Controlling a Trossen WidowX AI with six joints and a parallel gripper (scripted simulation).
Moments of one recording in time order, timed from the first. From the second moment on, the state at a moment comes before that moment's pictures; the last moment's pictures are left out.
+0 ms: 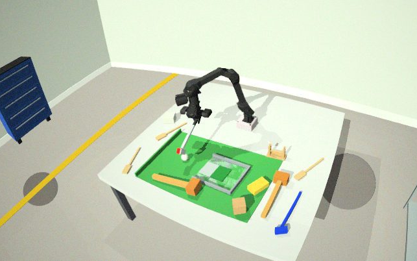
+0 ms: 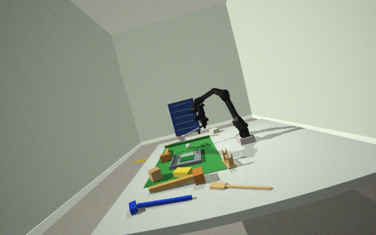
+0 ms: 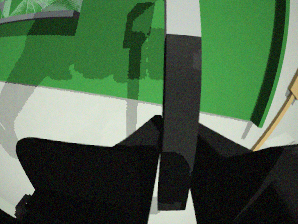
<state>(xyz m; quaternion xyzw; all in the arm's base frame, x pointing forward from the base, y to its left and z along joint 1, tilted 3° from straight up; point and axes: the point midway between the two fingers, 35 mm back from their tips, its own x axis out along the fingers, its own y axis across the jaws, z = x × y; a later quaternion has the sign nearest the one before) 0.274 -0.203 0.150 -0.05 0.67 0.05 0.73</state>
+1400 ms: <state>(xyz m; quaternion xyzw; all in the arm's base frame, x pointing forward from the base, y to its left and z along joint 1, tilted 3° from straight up) 0.253 -0.249 0.087 0.01 0.69 -0.02 0.73</state>
